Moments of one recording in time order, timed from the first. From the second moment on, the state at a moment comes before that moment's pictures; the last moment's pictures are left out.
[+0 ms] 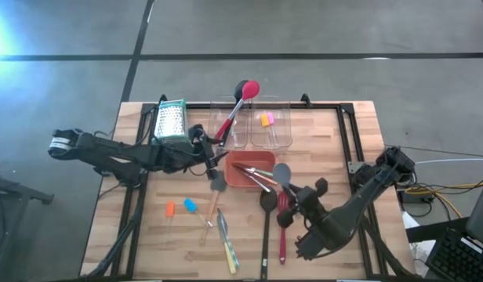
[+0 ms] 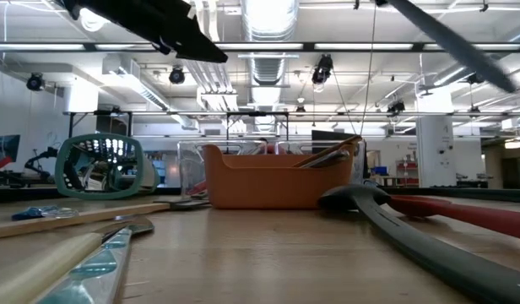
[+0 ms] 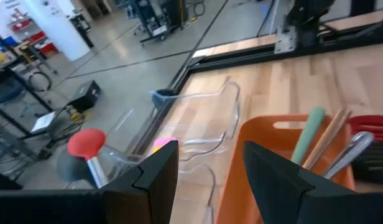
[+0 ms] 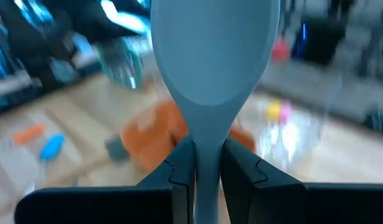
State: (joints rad) left arm -0.07 1.14 0.73 0.15 -0.52 0.20; right arm 0.72 1.79 1.51 -1.42 1.23 1.75
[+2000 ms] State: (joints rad) left arm -0.11 1.35 0.71 0.61 0.36 0.16; right arm 0.53 1.78 1.33 0.36 0.91 -0.06
